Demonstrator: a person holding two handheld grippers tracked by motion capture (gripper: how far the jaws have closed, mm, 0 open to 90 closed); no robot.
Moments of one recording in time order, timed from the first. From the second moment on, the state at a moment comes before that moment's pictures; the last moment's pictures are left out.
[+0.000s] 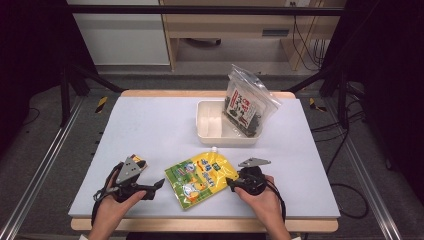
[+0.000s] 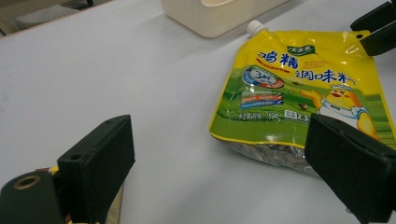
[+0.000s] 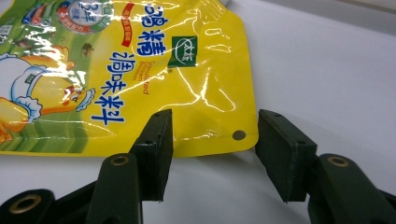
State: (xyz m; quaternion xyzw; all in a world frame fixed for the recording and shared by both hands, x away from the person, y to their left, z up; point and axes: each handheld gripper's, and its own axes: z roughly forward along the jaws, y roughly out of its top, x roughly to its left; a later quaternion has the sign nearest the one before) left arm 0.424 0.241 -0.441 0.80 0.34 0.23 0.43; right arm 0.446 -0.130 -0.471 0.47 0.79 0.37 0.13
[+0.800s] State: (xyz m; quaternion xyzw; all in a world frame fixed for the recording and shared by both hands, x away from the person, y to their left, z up) left arm 0.424 0.244 -0.440 0.81 0.34 0.23 0.43; right arm 0.444 -0.128 -0.466 0.49 0.77 0.37 0.14
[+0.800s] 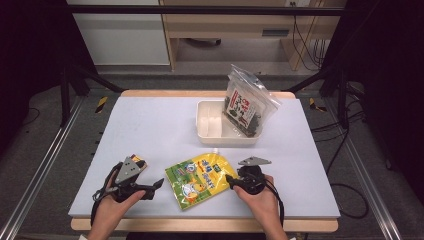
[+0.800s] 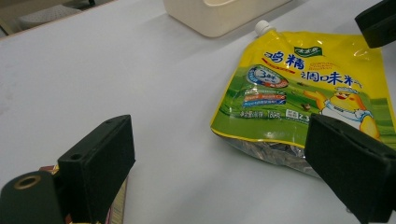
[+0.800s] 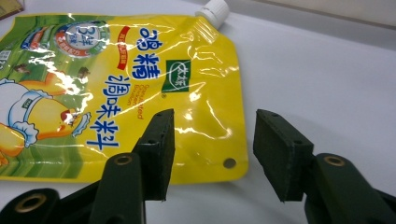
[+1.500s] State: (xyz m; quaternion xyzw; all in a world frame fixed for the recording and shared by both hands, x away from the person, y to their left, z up) left arm 0.424 0.244 -0.439 0.81 0.34 0.23 0.43; right arm 0.437 -0.130 -0.473 0.50 0.78 0.36 0.10
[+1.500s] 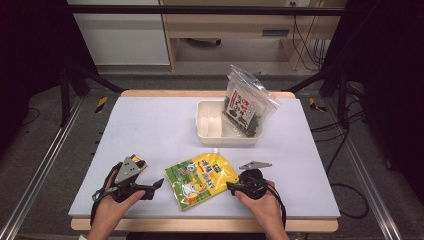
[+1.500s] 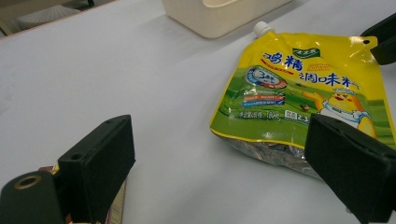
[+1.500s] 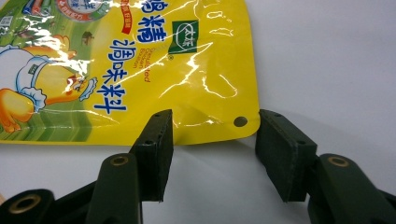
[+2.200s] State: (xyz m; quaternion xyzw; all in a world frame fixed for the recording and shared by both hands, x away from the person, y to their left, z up) left arm 0.425 0.245 -0.439 0.80 0.34 0.23 0.43; right arm 0.452 -0.115 -0.461 0.50 0.77 0.38 0.11
